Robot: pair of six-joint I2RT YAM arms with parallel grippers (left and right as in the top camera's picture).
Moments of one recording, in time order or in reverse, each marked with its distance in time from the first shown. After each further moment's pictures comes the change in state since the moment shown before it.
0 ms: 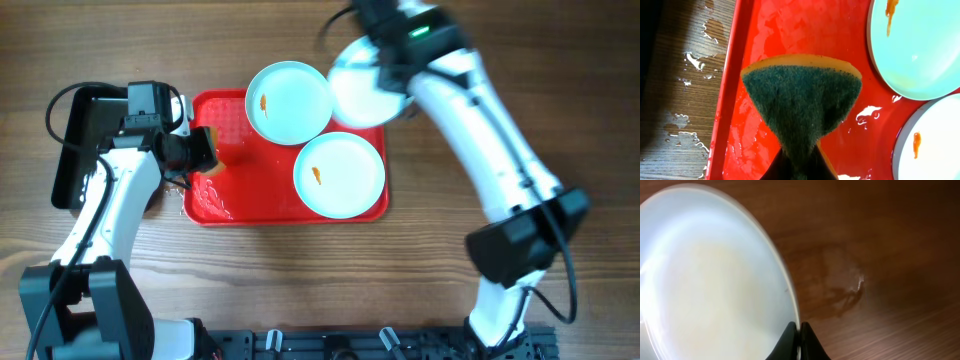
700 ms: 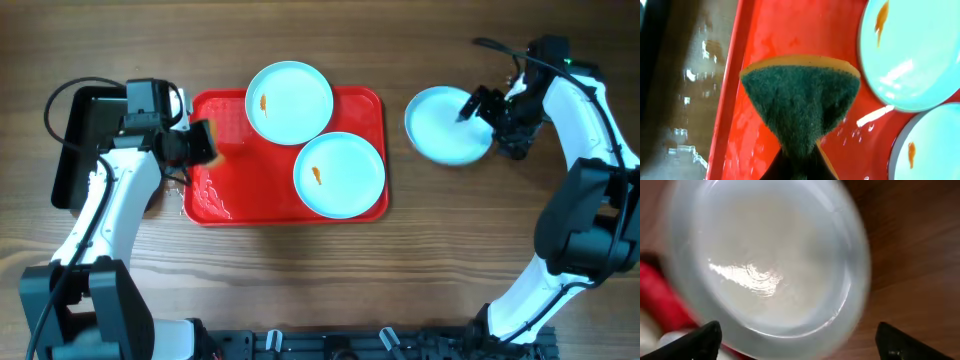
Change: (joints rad) left arm -0.001 0.000 0.000 0.072 0.002 0.000; right arm -0.576 -0.023 -0.587 0.354 -0.697 -0.212
